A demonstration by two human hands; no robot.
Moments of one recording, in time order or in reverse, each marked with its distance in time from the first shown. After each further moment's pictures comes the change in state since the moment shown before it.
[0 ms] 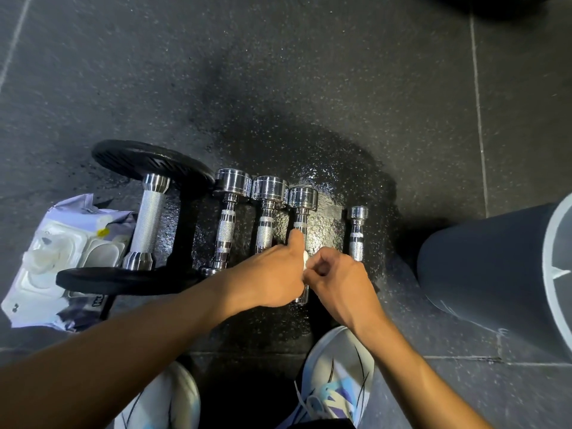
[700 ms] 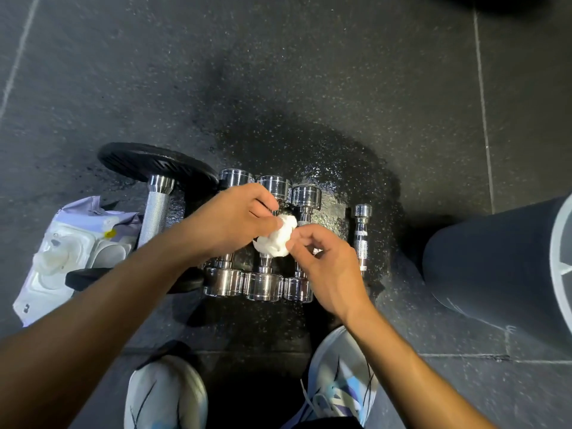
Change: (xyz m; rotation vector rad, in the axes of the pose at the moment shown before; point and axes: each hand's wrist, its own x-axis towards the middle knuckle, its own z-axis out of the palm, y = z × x) left_hand -0.018 -0.046 -0.061 -0.514 0.337 -0.026; right_hand 0.004 -0.029 0.009 0.543 0.090 -0.196
